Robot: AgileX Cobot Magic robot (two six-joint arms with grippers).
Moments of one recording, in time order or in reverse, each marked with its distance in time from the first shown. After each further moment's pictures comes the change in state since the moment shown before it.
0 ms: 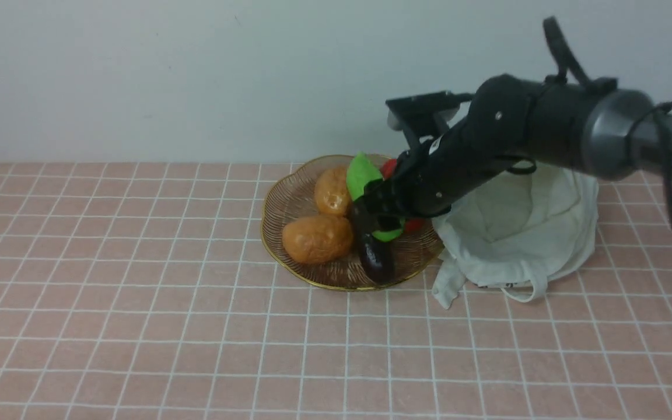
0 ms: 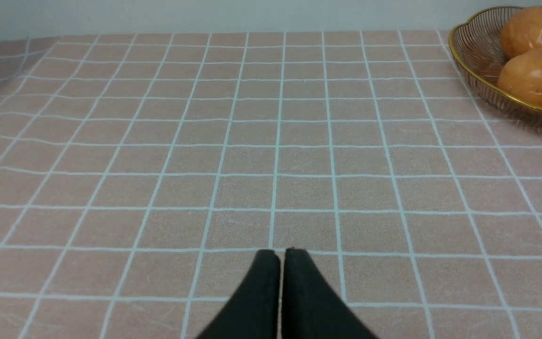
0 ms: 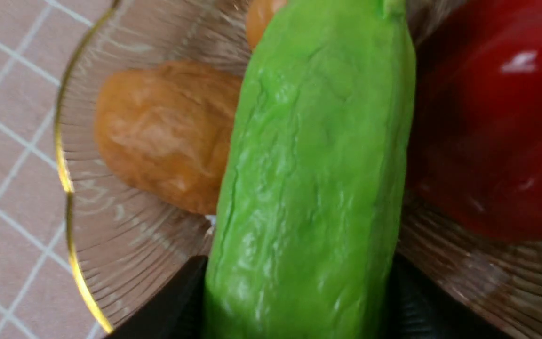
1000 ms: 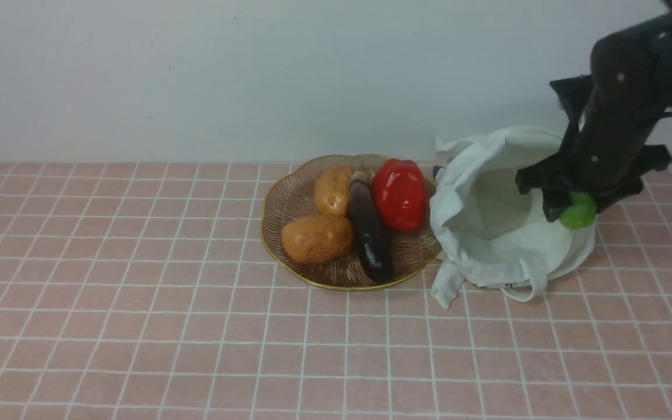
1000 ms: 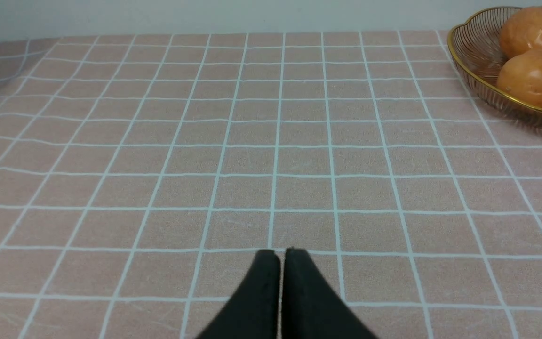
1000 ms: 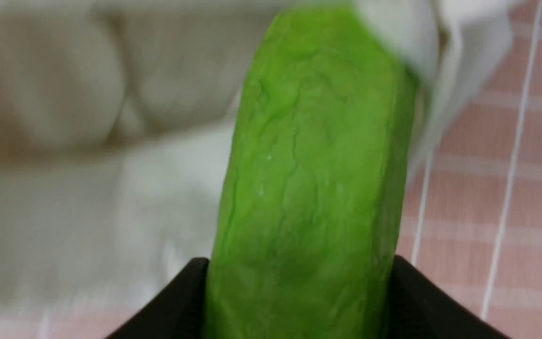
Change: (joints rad) right arm -0.233 -0.191 -0.005 -0.505 0.480 0.411; left arm 0.000 0.000 0.000 0.000 0.000 0.001
